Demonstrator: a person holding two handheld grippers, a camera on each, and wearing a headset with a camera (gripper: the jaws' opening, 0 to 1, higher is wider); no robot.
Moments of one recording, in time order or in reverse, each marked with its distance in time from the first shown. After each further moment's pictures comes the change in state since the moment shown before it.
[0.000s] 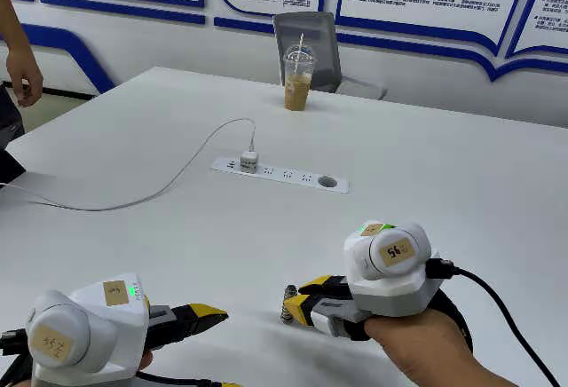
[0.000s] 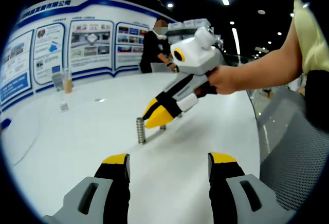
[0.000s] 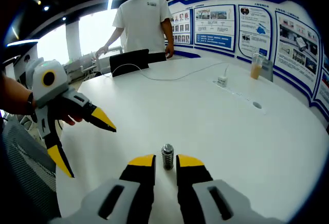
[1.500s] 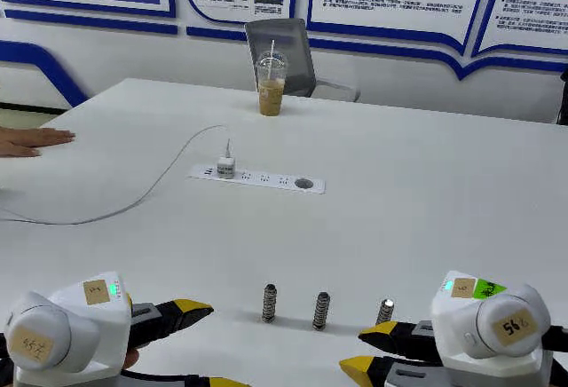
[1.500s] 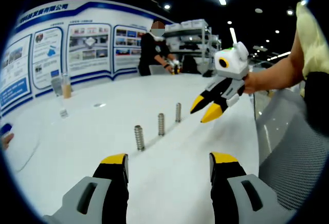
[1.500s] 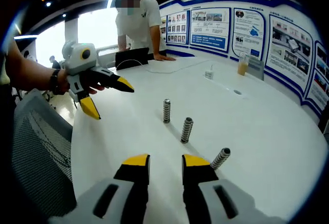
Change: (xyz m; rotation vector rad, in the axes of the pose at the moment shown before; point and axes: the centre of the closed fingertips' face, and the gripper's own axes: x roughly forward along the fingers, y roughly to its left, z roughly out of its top) left arm 0.001 -0.004 0.012 0.027 -0.012 -0.003; right arm -0.102 0.003 -0.060 -0.017 0.007 -0.055
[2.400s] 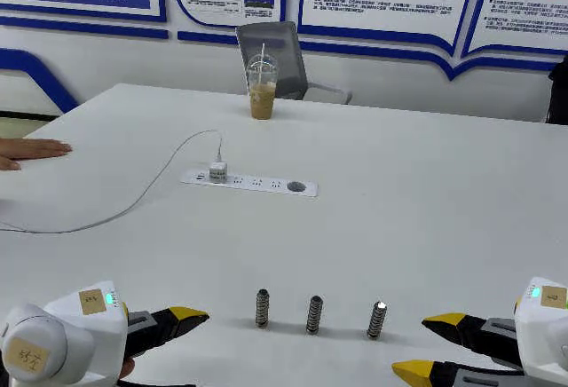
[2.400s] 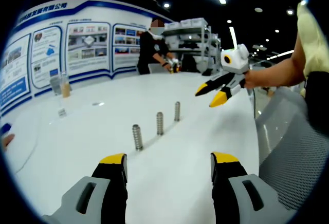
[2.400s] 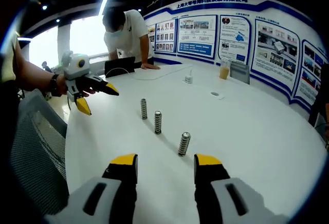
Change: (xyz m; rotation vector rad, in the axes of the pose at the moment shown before) left arm 0.004 -0.002 -0.002 -0.001 0.013 -0.007; right arm -0.048 -0.043 -0.016 0.024 -0.077 -0.092
